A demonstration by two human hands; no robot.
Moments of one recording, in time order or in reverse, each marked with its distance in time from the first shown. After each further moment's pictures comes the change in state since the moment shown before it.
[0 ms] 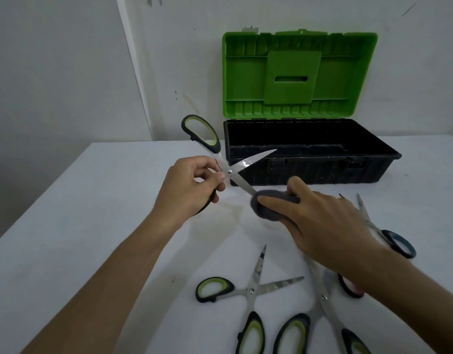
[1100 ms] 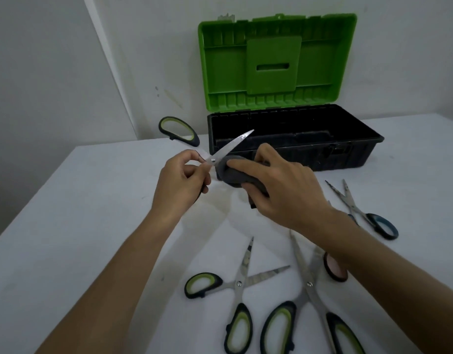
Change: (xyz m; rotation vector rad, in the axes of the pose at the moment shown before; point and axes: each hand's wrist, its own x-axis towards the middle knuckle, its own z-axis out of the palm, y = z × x) left_hand 0.014 -0.011 0.024 -0.072 0.045 0.009; right_hand 0.039 0.004 0.013 0.180 0.140 0.090
